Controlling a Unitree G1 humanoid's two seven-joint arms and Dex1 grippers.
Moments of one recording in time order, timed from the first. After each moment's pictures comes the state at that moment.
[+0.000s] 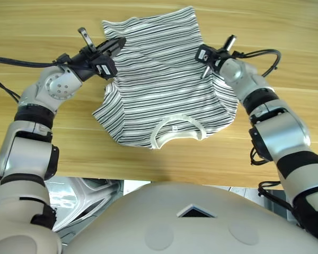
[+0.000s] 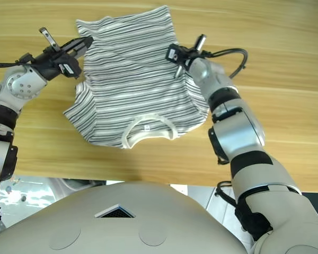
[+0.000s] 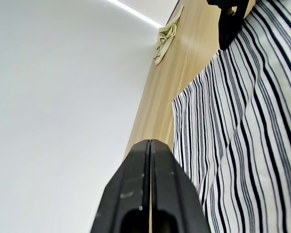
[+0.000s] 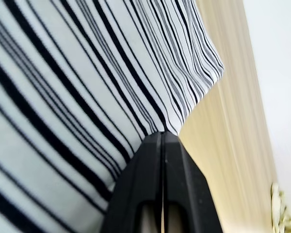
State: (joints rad) left arm -0.55 0.68 -0.36 0.86 0.46 -1.01 -0.13; right arm -0.77 -0.31 0.44 1.16 -0.49 -0.26 0.15
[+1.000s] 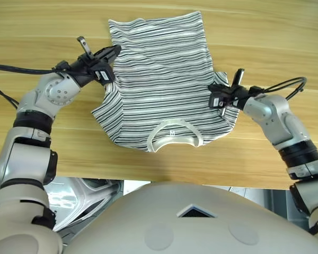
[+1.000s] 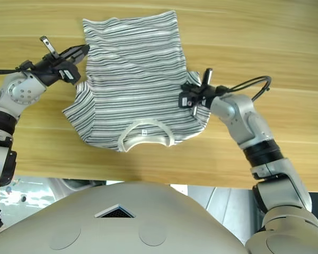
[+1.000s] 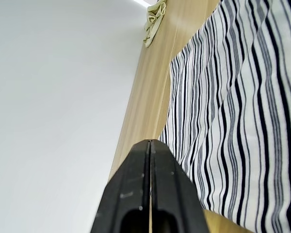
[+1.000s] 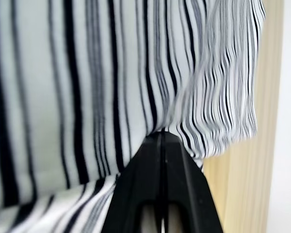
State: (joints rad) left arm -0.50 0.70 -0.34 0.84 0.52 -0.96 -0.12; right arm -0.15 -0.75 0.42 0.08 -0.56 -0.27 0.55
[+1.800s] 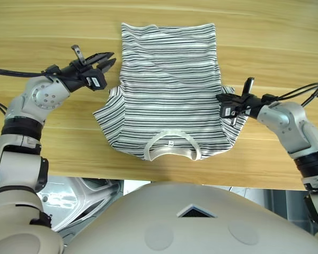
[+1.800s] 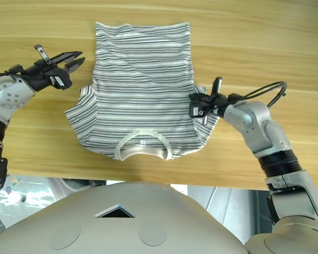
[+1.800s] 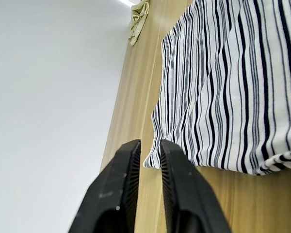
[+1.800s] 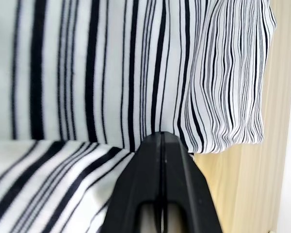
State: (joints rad) left arm -0.44 0.77 -0.31 0.77 0.43 -0.98 -0.28; right arm -0.10 -0.80 0.33 0.10 -0.51 -0.29 0.58
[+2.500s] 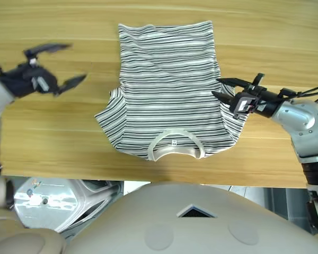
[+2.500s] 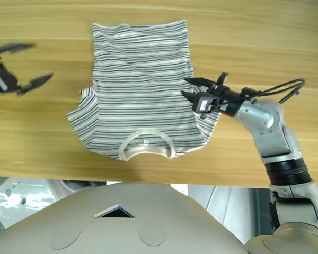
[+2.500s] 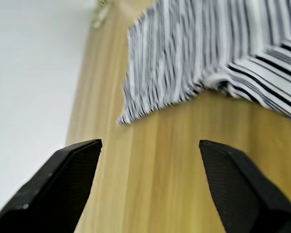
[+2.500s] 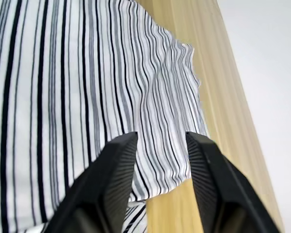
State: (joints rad) left arm -0.11 1.17 -0.14 0.56 -0.04 -0.99 -0.84; right arm 0.01 -0.81 0.15 -0.14 -0.13 -0.35 0.68
